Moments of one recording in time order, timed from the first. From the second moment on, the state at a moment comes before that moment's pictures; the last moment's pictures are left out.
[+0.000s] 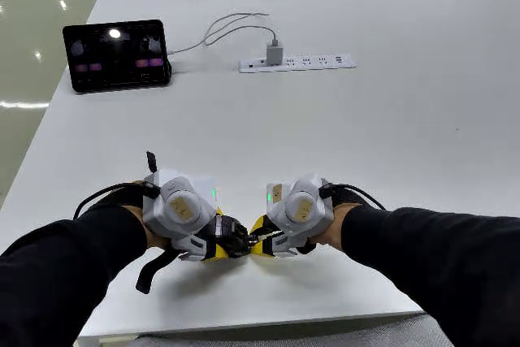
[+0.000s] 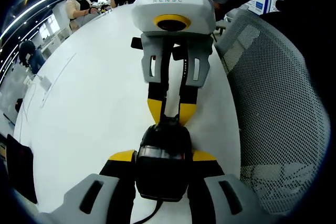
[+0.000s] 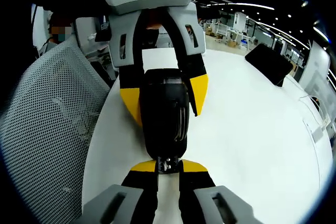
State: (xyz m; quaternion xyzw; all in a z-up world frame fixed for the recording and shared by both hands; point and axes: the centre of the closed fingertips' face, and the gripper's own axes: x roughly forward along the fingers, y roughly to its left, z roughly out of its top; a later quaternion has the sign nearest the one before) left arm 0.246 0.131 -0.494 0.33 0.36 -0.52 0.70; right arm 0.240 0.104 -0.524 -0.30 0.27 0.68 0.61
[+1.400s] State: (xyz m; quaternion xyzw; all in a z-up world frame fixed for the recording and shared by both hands) left arm 0.245 0.131 -0.494 0.32 0.36 -0.52 0.70; right arm 0.243 0.072 -0.524 -0.32 0.29 0.68 0.59
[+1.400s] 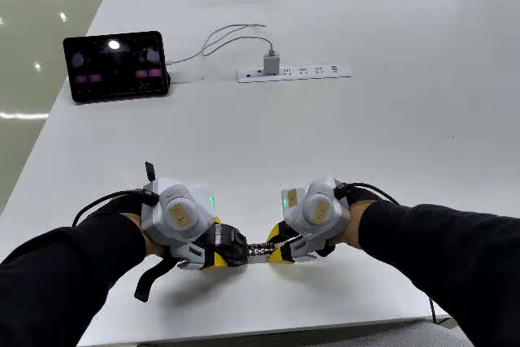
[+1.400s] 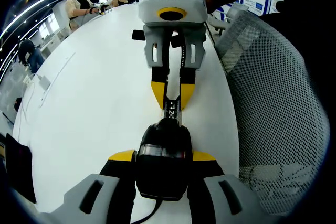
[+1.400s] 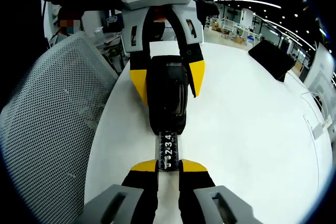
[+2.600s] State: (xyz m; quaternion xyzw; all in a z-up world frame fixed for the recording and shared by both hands) left arm 0.246 0.131 -0.494 0.32 0.36 -0.52 0.70; right arm 0.246 0.046 -0.525 -0.33 0.29 0.68 0.59
